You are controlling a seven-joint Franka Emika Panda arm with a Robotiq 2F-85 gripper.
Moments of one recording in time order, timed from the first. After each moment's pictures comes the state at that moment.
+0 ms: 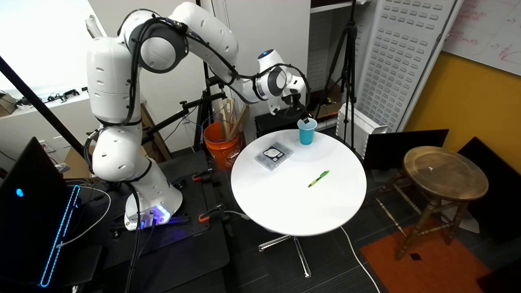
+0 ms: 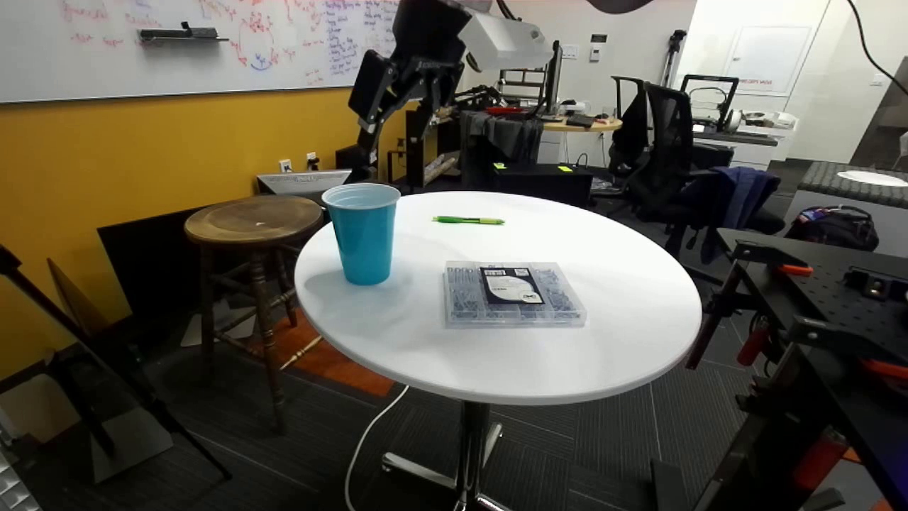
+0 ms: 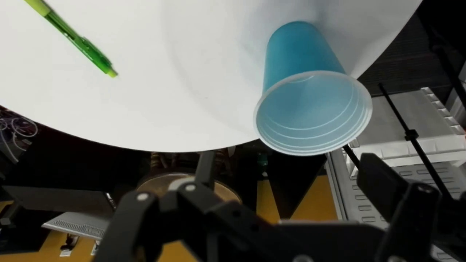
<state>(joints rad) -0.03 0.42 0.16 -2.01 -0.76 2.78 0.98</state>
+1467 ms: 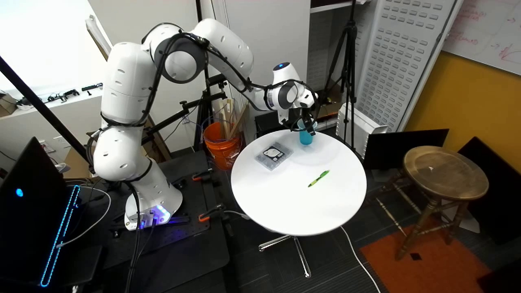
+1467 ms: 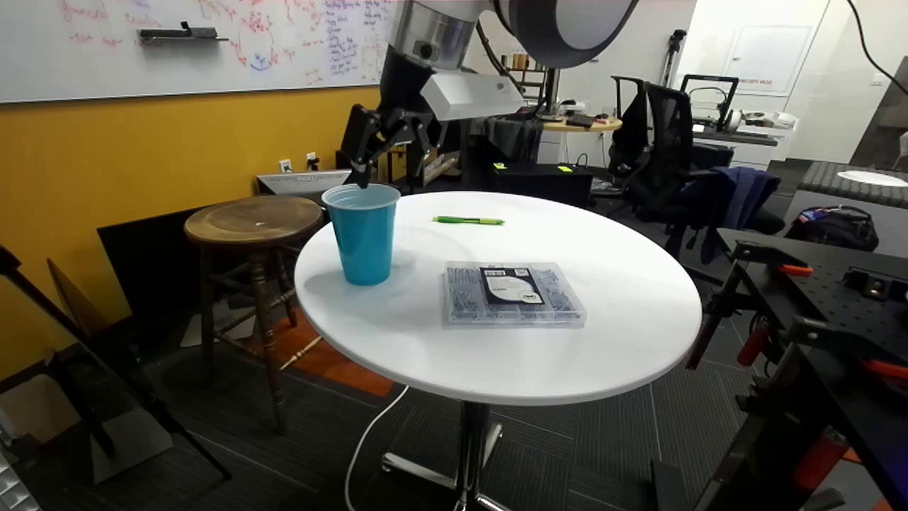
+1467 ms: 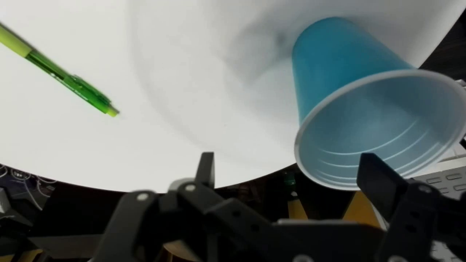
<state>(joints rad) 0.01 0.59 0.08 -1.87 -0.62 2.78 0.96</state>
